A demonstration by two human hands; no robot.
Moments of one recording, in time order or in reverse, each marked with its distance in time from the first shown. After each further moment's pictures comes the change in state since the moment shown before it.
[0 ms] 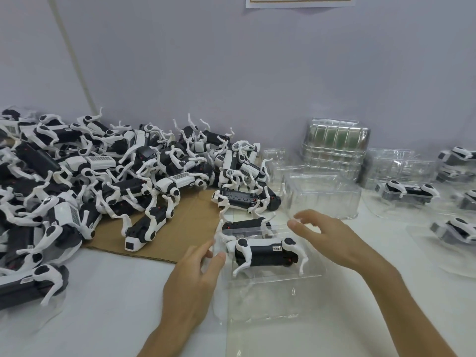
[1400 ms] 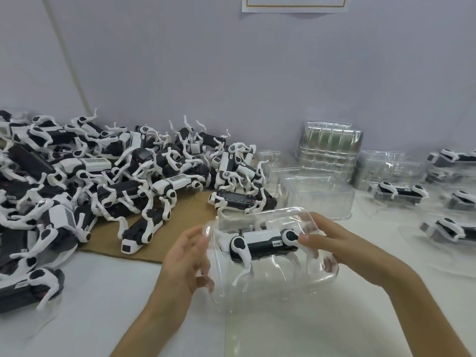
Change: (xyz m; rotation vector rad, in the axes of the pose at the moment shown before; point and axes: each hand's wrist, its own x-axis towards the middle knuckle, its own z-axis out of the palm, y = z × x) left_hand 0.010 0.007 -0.021 -0.935 -0.241 -0.148; right_hand -0.027 0.001 -0.017 0.530 -0.227 -0.032
